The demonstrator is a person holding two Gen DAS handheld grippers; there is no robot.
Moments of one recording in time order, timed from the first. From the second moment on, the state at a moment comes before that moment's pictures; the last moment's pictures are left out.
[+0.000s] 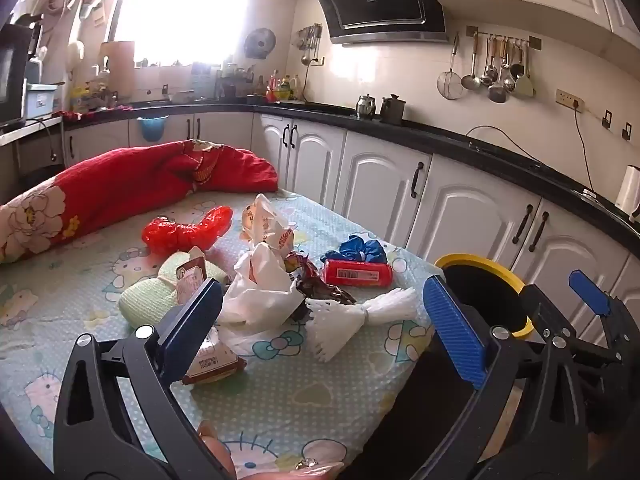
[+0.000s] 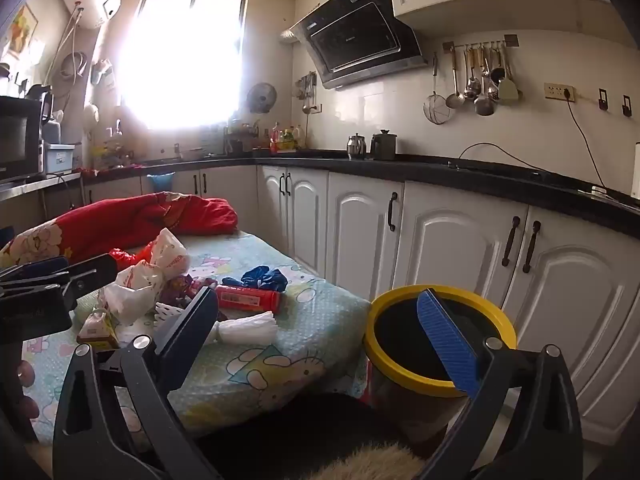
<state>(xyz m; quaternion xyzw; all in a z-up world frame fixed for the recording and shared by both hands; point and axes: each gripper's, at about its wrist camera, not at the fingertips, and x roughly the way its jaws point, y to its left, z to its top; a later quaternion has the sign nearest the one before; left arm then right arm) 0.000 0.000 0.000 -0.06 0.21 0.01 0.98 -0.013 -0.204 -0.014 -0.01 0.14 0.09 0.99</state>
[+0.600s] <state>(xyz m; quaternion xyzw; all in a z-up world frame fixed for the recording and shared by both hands) -0.002 0.003 0.013 -0.07 0.20 0.01 0.98 -0.010 -0.204 -0.017 -0.01 0.14 0.09 0.99</state>
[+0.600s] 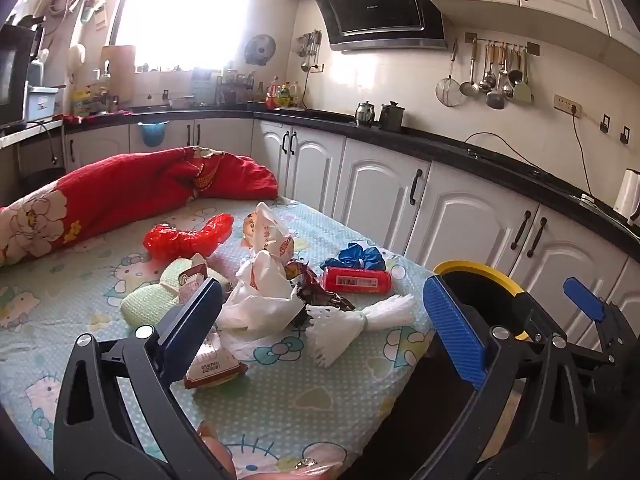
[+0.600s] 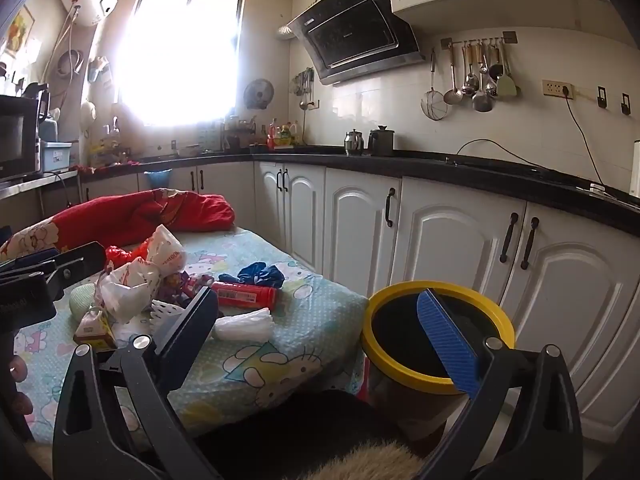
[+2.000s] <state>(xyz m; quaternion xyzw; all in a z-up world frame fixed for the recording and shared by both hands) 0.000 0.012 0.003 -0.08 0.21 0.02 0.97 -0.003 -0.196 -0.023 -0.02 0.17 0.11 0.98</state>
